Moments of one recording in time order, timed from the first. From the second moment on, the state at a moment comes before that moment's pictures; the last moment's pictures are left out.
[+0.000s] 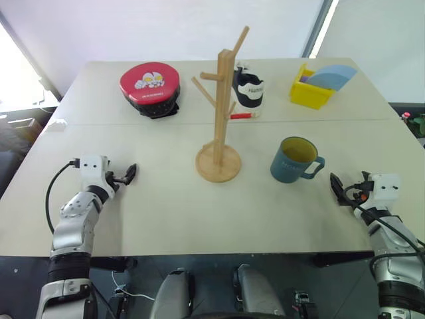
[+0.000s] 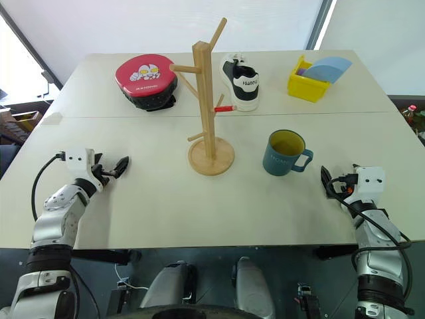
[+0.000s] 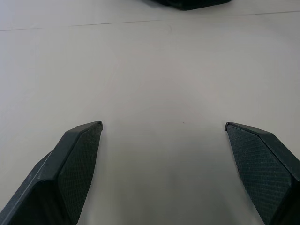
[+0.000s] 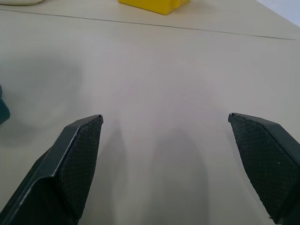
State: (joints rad) left arm -0.23 0.45 0.26 0.23 -0.27 0.23 -0.39; right arm -0.03 -0.50 -0.41 0.24 0.30 -0.02 0.40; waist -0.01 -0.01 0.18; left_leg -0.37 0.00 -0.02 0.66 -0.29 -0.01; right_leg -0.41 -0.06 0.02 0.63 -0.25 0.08
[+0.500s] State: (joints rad) left arm -0.19 0.42 0.26 0.17 -0.28 0.24 -0.39; right arm -0.04 -0.49 -0.41 0.24 0.30 -0.03 0.39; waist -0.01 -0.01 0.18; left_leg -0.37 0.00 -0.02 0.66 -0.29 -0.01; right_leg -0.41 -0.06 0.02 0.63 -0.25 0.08
